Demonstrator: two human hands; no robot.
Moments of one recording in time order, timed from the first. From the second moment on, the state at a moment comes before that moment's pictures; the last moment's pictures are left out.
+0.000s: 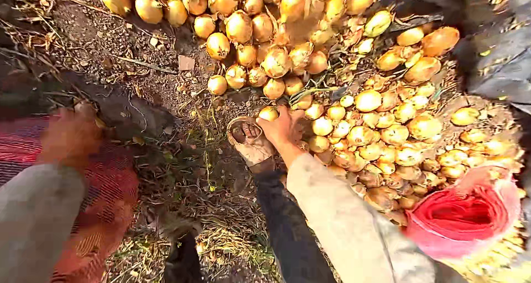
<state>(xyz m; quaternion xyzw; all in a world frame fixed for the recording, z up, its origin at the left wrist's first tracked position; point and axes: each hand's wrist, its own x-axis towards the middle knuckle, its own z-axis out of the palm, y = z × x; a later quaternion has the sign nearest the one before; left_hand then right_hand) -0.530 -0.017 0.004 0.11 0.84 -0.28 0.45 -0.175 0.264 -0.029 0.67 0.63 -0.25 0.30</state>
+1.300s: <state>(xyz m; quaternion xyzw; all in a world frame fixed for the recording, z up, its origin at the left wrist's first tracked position) -0.130 0.400 -0.009 0.36 0.53 -0.06 0.77 0.012 0.346 0.026 0.84 -0.08 -0.50 -0.18</state>
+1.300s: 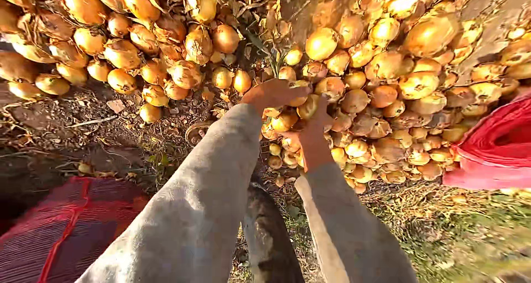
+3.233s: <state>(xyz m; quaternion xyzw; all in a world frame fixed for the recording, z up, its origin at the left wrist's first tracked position) -0.148 -0.644 0.447 -0.19 0.68 0.19 0.68 -0.464 -0.295 0.340 0.08 -0.83 0.01 -0.55</state>
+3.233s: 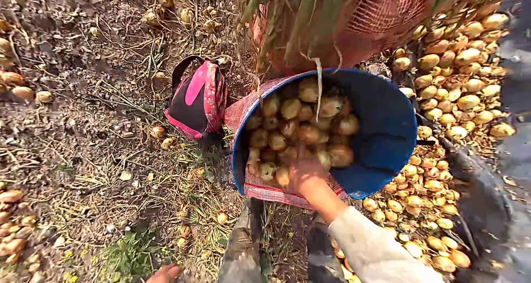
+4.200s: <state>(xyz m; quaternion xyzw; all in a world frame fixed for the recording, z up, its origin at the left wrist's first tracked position) -0.506 -0.299 0.294 0.02 0.87 0.21 0.45 -0.589 -0.230 0.516 0.07 -0.80 0.05 -0.59</state>
